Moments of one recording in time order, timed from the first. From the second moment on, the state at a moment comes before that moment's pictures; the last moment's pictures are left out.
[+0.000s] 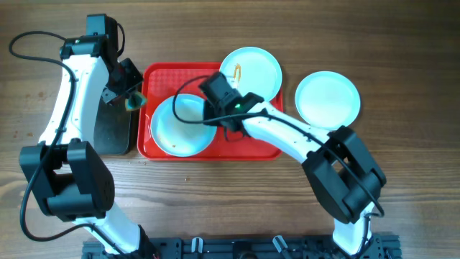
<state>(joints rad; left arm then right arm) 0.06 1.87 1.59 -1.10 -0.02 -0.53 0.73 2.00 1.36 -0.40 0.01 0.72</state>
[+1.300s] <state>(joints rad) 0.04 1.87 1.58 -1.06 0.04 -0.53 0.63 2.24 1.65 -0.63 -0.15 0.70</state>
